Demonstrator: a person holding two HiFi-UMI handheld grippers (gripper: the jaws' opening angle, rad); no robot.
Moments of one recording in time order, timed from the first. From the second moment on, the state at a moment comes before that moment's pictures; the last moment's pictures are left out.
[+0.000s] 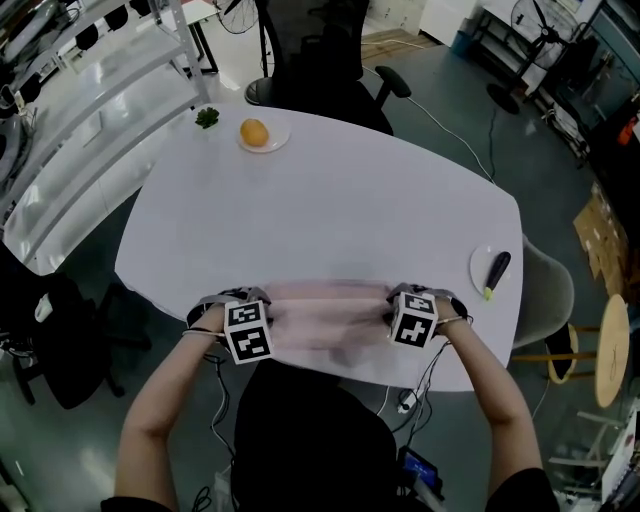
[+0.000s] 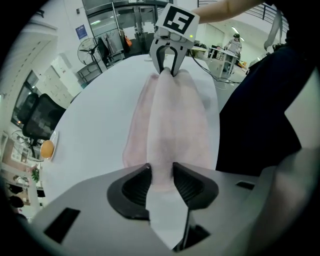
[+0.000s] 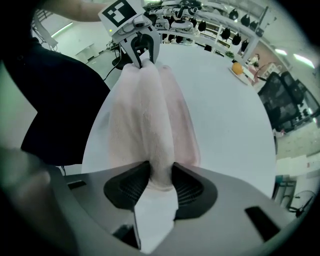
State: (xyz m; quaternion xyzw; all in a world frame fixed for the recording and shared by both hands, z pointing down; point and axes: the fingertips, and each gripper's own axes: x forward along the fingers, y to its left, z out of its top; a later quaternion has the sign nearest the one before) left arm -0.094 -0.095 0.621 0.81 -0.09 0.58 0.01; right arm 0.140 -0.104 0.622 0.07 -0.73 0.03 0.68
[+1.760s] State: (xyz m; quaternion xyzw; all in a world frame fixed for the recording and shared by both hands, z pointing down) left arm -0.095 -0.030 0.614 0.76 -0.22 0.60 -0.09; right arm 0.140 -0.037 0.612 0.17 -0.75 -0.17 0.61
